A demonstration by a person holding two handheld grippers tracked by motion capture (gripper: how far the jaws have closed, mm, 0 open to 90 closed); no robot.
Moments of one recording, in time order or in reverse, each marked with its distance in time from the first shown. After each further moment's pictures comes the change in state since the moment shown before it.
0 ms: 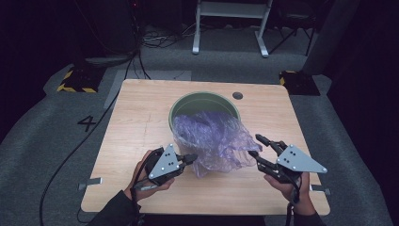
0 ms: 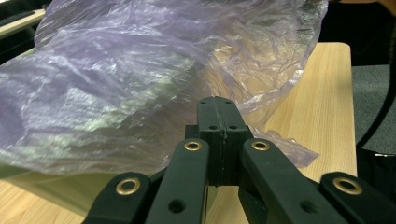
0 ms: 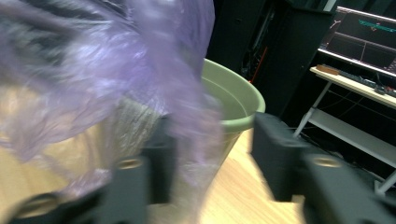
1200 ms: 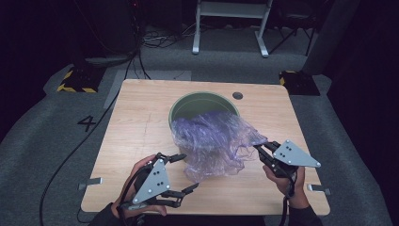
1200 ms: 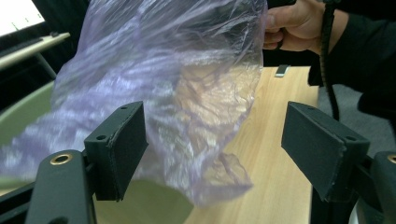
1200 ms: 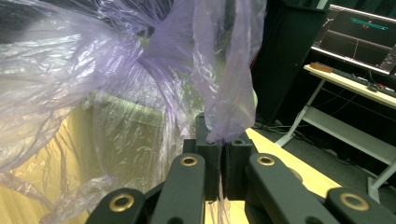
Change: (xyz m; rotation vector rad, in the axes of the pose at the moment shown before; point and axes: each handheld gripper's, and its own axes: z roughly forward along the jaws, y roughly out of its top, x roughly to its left) left arm -0.038 0.027 -0.036 -0.065 0.016 0.058; right arm -0.006 -0.008 0.013 0.002 -0.018 0.000
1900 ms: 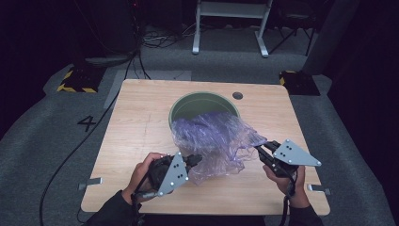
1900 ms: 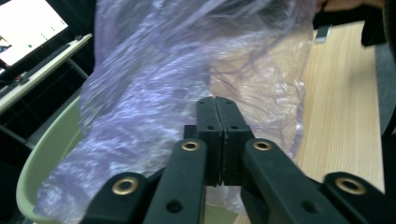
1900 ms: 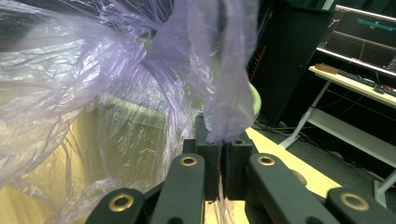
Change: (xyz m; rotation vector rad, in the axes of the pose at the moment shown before) left arm 0.016 0.008 0.021 0.082 0.078 0.137; right arm -0.002 0.001 0.000 -0.003 0.018 0.000
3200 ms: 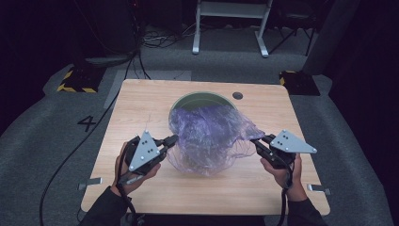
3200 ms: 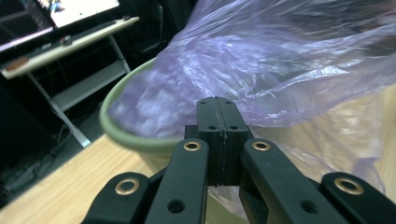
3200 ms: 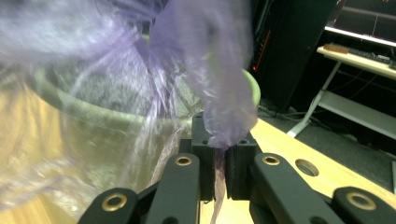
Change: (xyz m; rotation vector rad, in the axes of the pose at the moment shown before) left arm 0.049 -0.037 -0.018 -0.036 0.146 -0.267; right arm -0.014 0.001 0.020 0.052 0.018 0.081
